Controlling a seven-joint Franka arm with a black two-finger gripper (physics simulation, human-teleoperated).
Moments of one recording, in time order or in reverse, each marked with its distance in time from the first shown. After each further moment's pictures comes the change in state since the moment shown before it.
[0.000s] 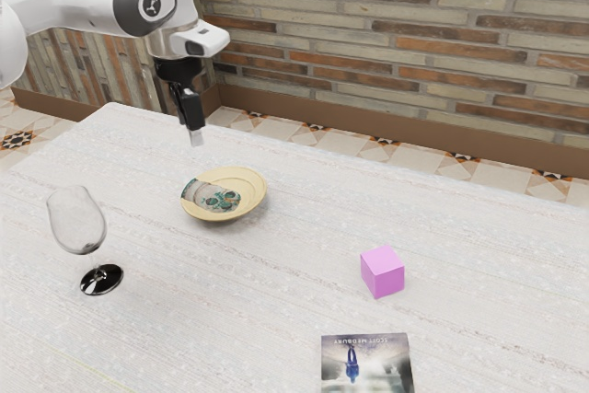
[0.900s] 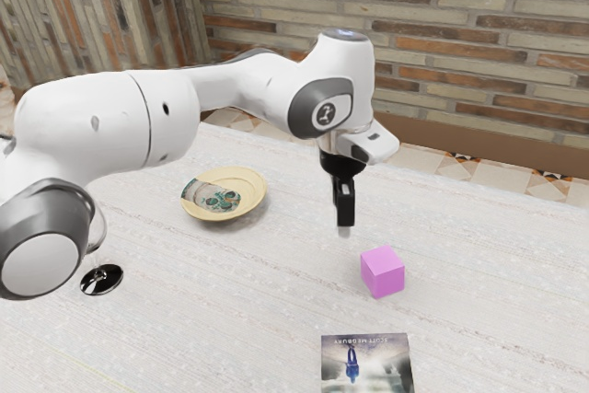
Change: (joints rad) arm -0.376 0.358 0.009 0.173 -0.065 0.153 0.026
